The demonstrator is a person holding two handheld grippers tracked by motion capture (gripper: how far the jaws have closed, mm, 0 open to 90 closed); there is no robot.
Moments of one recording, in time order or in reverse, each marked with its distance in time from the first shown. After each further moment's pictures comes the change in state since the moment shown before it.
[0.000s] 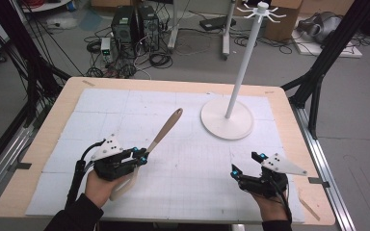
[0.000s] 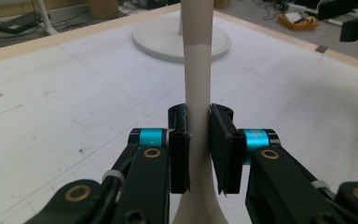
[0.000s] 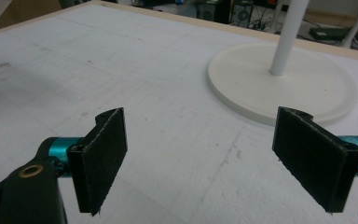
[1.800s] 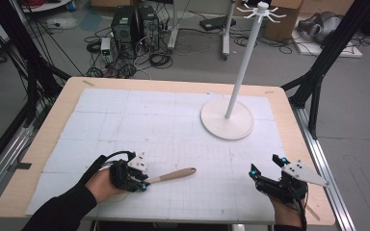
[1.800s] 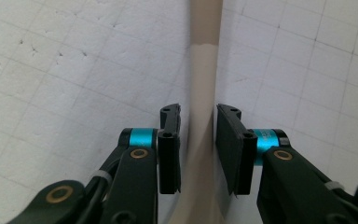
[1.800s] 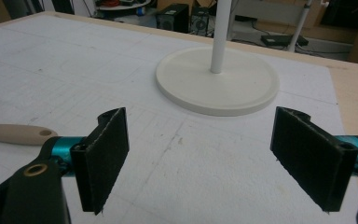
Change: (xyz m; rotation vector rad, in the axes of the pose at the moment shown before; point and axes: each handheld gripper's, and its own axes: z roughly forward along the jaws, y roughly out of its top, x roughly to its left) left arm -0.001 -0.026 0.043 0.645 -0.247 0.293; right arm -0.023 -0.012 -0.033 -0.040 -0.169 0.031
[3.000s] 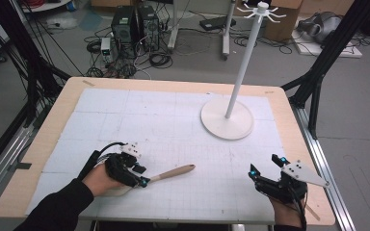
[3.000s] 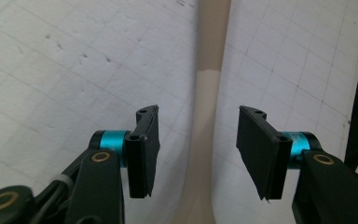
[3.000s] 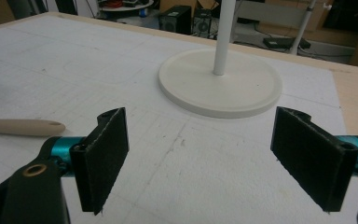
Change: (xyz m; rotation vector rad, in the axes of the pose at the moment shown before) left arm 0.022 -0.002 -0.008 -0.080 -0.102 -0.220; right arm 0.002 0.000 0.000 -0.002 0.010 -0.006
